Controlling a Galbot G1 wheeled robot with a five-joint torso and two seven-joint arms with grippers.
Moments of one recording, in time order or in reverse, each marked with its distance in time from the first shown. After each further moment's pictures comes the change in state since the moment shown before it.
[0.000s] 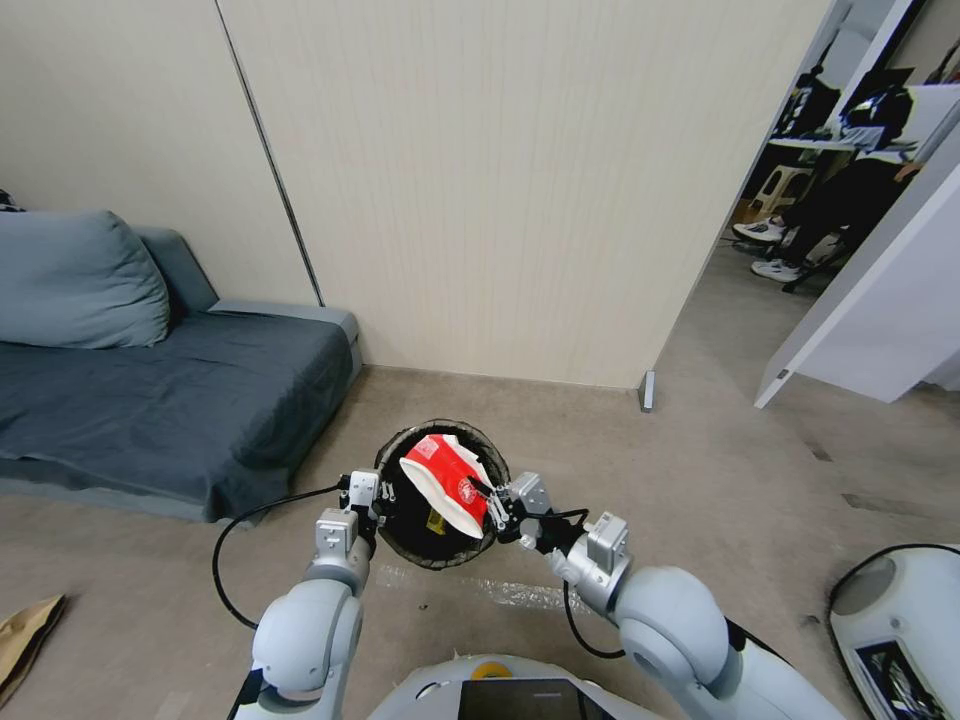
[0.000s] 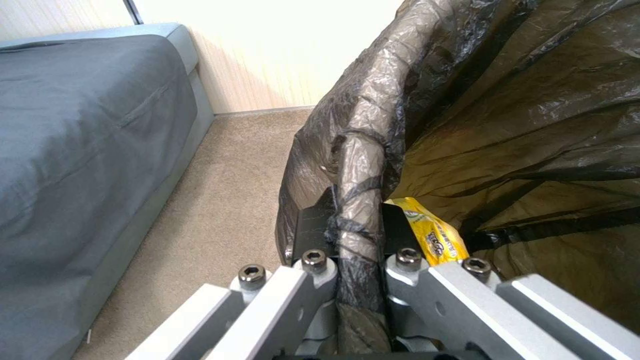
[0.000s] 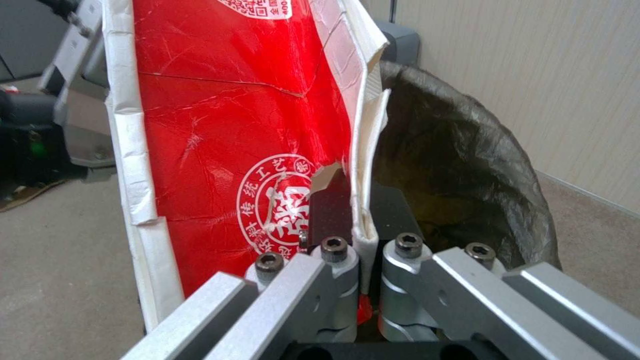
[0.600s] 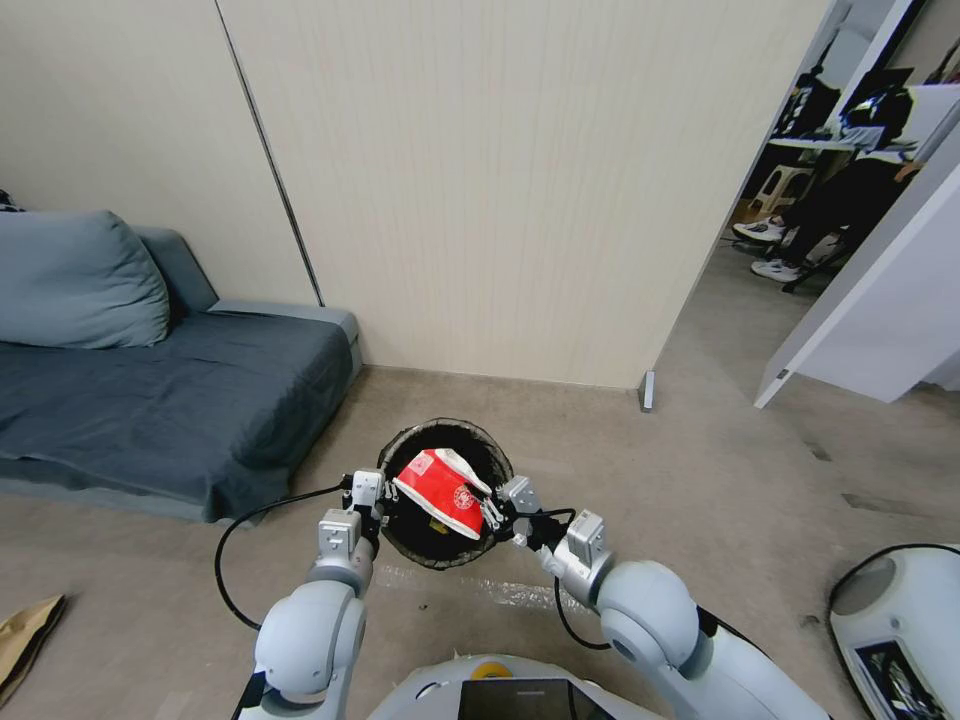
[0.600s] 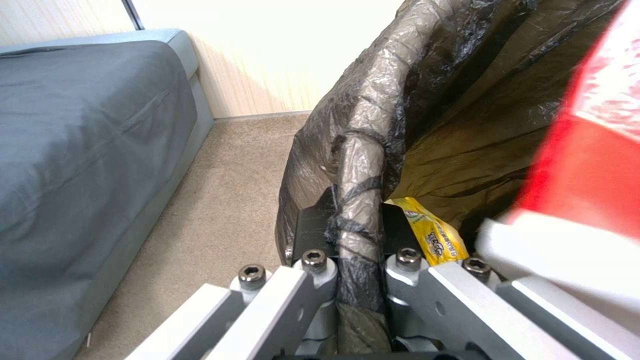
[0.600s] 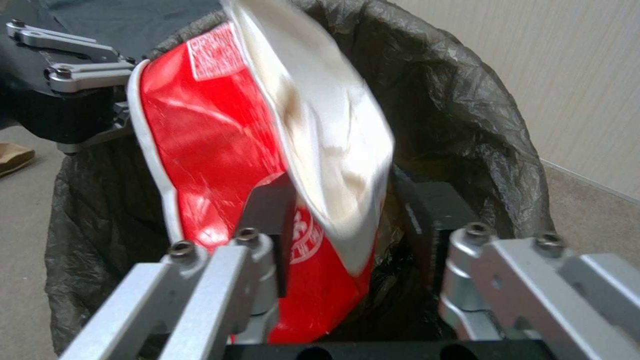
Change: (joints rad) left arm 0.008 -0.003 0.005 -0.019 0.005 0.000 0.004; right arm 0.027 0.013 -0.020 -0.059 -0.006 -0.003 0.047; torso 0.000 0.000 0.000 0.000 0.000
